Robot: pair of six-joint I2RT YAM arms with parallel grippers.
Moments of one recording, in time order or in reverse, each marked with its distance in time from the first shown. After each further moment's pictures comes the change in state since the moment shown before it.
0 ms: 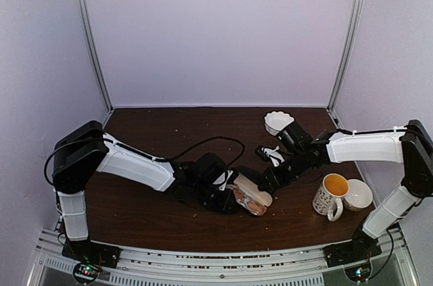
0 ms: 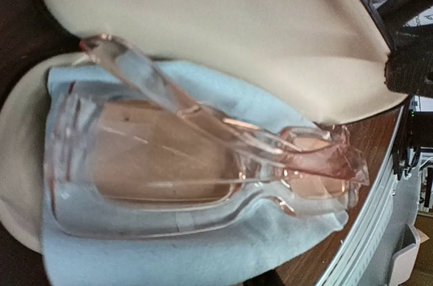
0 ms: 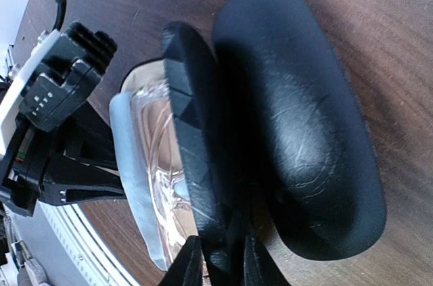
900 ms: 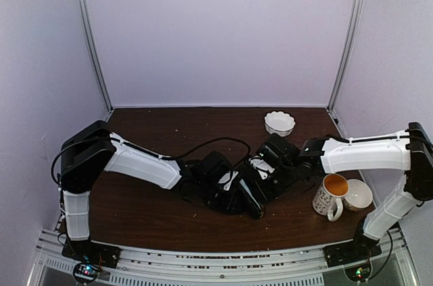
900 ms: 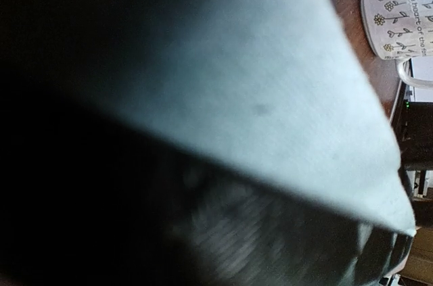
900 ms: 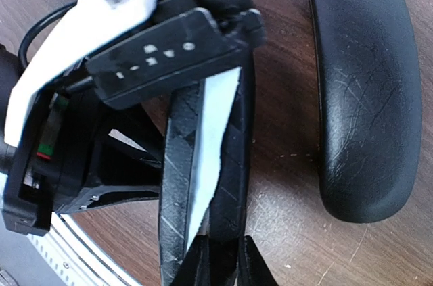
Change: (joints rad) left arm 0.010 0.058 0.079 -0.045 0.055 0.009; right arm 0.271 -0.016 0.060 -0.103 0.285 0.143
